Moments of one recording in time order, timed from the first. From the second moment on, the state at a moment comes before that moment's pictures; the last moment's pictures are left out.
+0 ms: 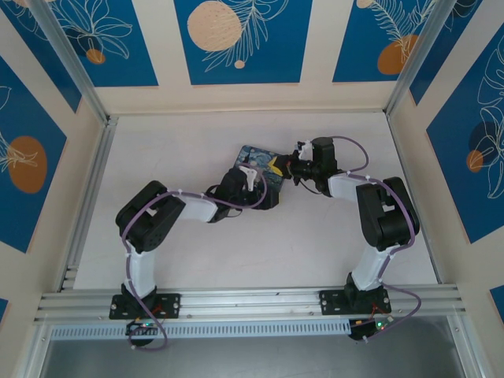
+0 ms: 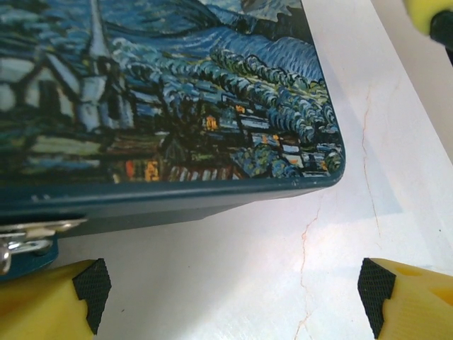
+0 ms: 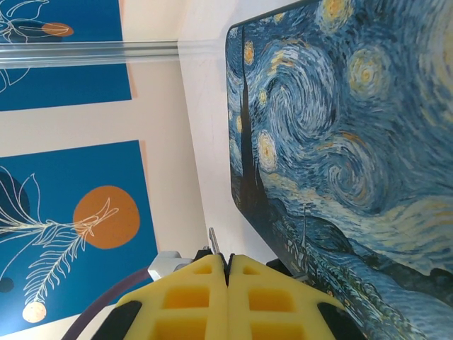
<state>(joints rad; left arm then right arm) -0.72 1.96 0.96 0.44 0.31 -0.60 0.24 1.78 0.93 0.35 -0.80 1.18</state>
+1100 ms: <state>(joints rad) -0.68 1.93 0.94 0.37 0.18 -0.40 0.23 1.78 0.93 0.29 -0.80 1.15</state>
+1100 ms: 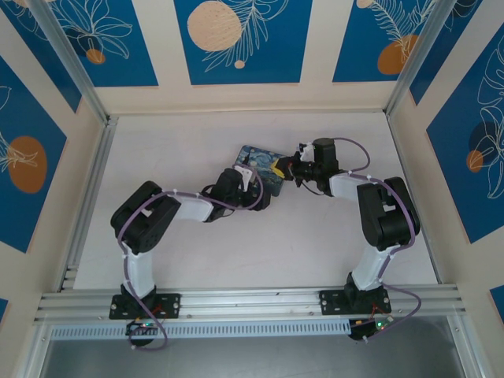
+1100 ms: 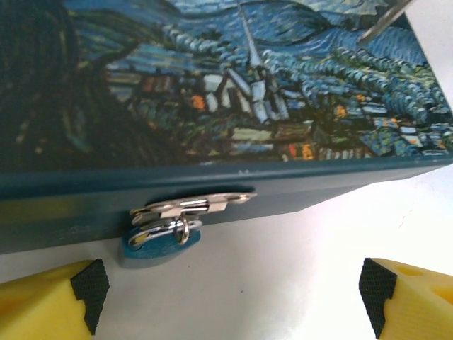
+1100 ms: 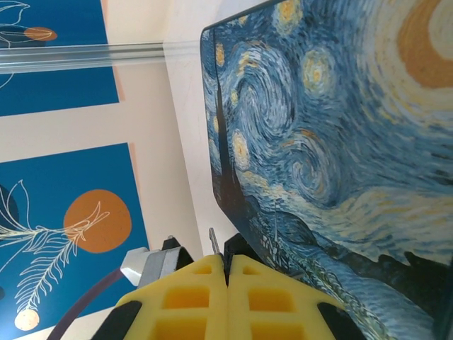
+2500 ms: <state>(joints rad) -0.68 2.01 0.93 0.63 0.32 -0.65 0.23 1.78 0.93 0.24 -0.80 1.13</state>
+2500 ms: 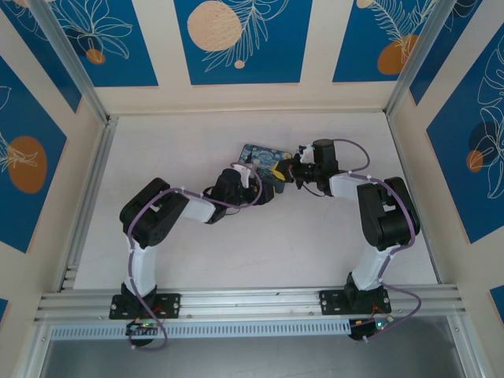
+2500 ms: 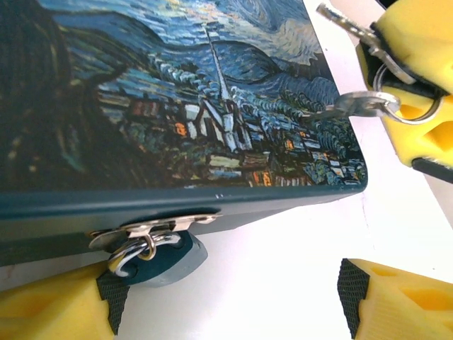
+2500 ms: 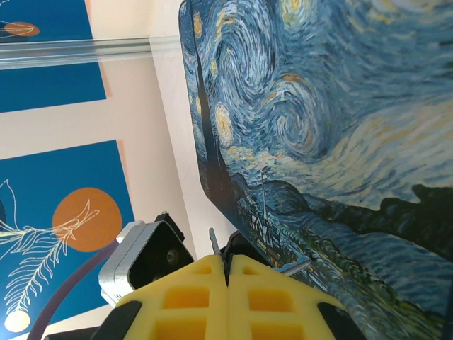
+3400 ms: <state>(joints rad) -0.68 2.04 0.84 0.87 0.32 -0.85 0.23 1.78 0.93 0.24 -0.80 1.13</state>
